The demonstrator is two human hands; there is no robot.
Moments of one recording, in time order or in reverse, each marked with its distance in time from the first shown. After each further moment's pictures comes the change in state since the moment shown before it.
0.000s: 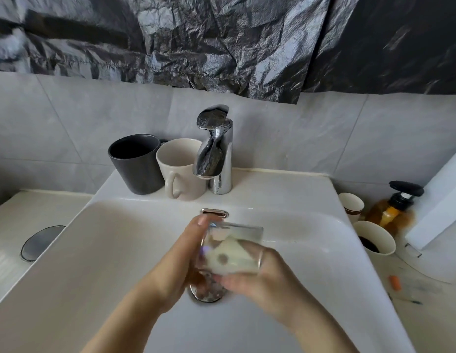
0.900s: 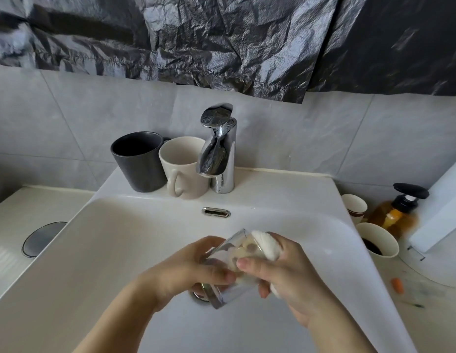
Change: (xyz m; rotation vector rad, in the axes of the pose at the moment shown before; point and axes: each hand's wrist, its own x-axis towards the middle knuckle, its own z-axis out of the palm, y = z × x) left_hand 0.004 -0.006 -0.016 0.258 -0.268 -0.184; right_hand 0.002 -0.002 -0.018 -0.059 0.283 0.081
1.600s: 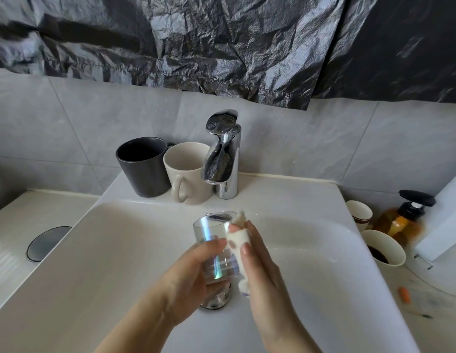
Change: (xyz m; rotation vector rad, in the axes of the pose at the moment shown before) left_hand 0.013 -0.009 0.013 -0.598 0.274 -0.103; right_hand 0.000 0.016 0.040 -0.017 0.037 -0.212
